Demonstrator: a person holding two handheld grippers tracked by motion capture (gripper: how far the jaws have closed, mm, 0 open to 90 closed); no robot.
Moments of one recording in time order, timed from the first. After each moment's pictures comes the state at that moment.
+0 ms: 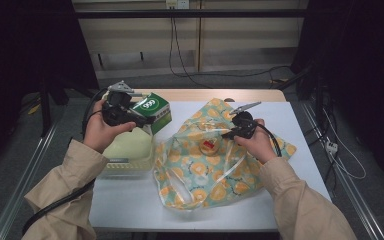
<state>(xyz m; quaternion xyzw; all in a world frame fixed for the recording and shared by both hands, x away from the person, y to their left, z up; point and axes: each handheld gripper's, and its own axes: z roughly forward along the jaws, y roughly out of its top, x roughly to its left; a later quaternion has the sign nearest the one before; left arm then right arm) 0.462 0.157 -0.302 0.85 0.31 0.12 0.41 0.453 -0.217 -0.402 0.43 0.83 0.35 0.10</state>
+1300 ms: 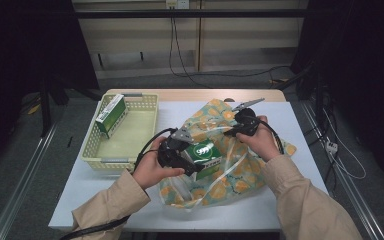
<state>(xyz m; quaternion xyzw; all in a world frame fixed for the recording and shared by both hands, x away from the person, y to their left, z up) 0.392 0.037 -0.383 0.91 0.18 0.04 0.38 0.452 -0.221 -0.387 0.42 0.83 0.36 0.10</state>
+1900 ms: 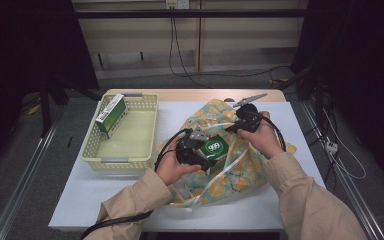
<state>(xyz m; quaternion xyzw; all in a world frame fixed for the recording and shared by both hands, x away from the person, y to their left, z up) 0.422 -0.004 -0.417 0.89 0.20 0.06 0.41 0.450 -0.222 -0.368 0.42 0.82 0.36 0.12</state>
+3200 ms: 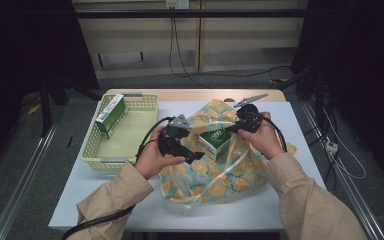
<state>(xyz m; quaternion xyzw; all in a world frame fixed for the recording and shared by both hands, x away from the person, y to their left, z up) 0.424 0.049 -0.367 0.89 0.20 0.05 0.42 0.448 -0.223 -0.368 0.42 0.82 0.36 0.12</state>
